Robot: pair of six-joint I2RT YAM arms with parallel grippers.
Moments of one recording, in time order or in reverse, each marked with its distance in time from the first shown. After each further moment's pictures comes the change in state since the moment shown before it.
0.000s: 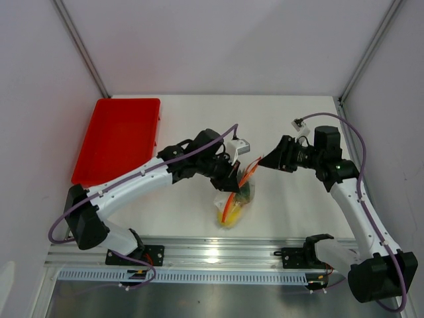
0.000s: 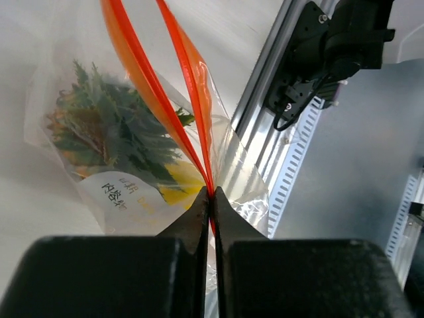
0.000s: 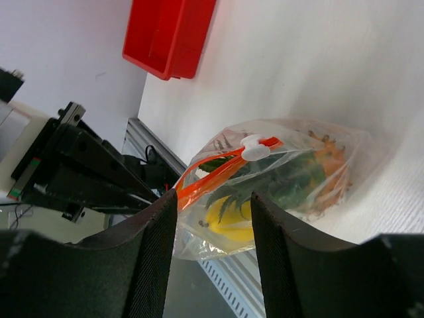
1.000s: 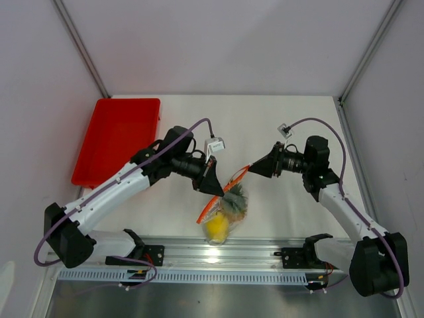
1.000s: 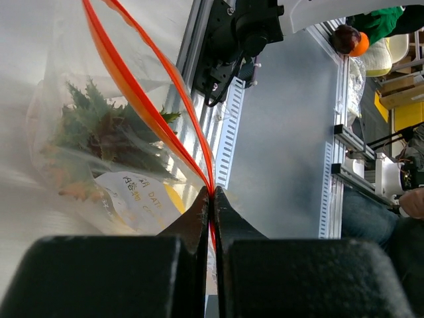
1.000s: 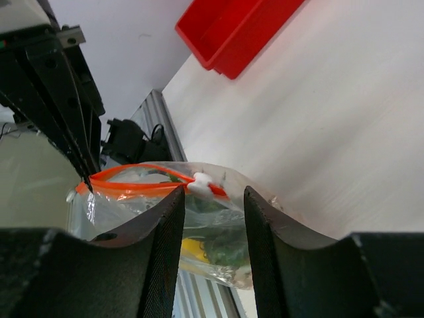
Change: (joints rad) left arm 0.196 -0.191 -0.164 0.022 0.412 0.018; right arm 0.037 0.036 -0.276 0.666 -0.240 -0.025
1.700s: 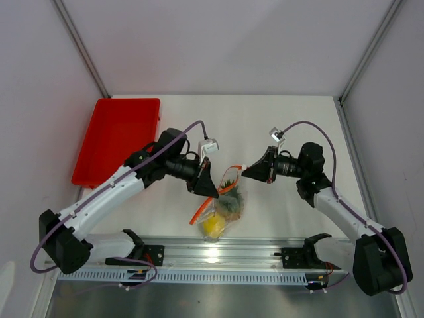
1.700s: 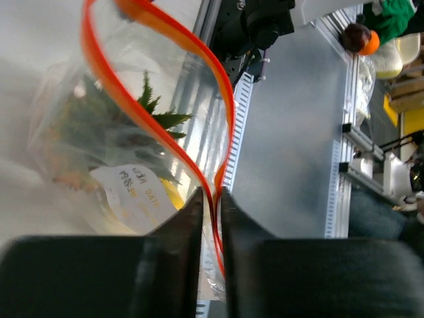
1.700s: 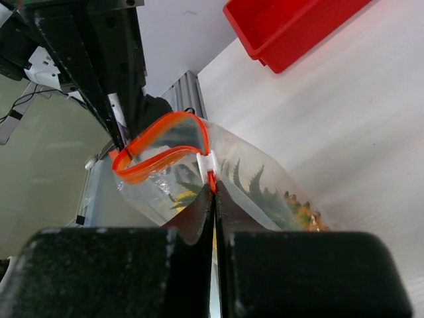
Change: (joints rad) left arm 0.032 -0.045 -0.039 -0.031 0.011 0.027; right arm 0.118 0.036 -0.100 0.330 -0.056 0.112
